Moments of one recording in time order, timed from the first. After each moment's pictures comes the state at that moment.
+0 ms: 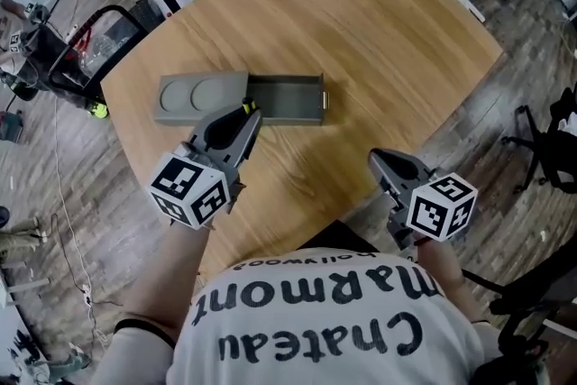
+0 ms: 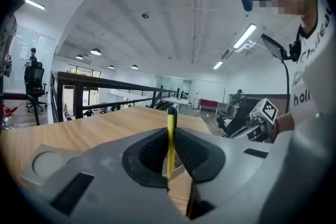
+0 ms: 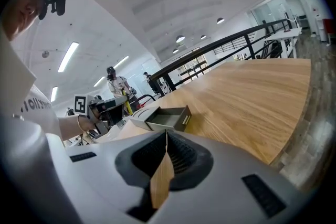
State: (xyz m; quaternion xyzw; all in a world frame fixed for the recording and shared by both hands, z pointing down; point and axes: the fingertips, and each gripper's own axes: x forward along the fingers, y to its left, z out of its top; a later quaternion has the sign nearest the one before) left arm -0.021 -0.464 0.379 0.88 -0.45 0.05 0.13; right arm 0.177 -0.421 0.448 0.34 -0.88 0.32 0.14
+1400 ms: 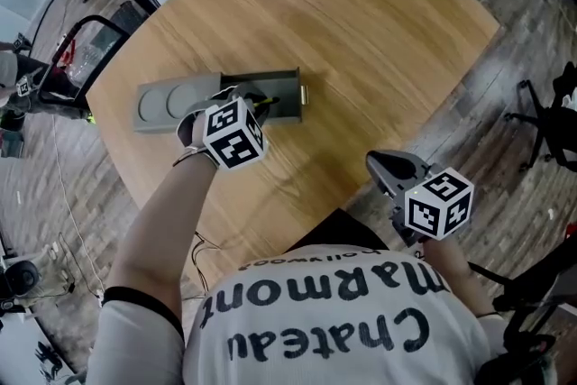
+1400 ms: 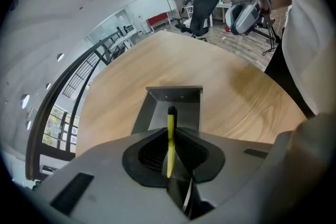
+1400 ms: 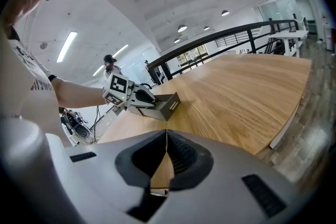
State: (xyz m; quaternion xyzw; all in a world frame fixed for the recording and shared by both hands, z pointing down) left arm 0.025 -0.523 0.548 0.80 -0.20 0.56 -0.05; right arm 0.209 -0.419 0.488 0.32 -0.87 0.32 0.20
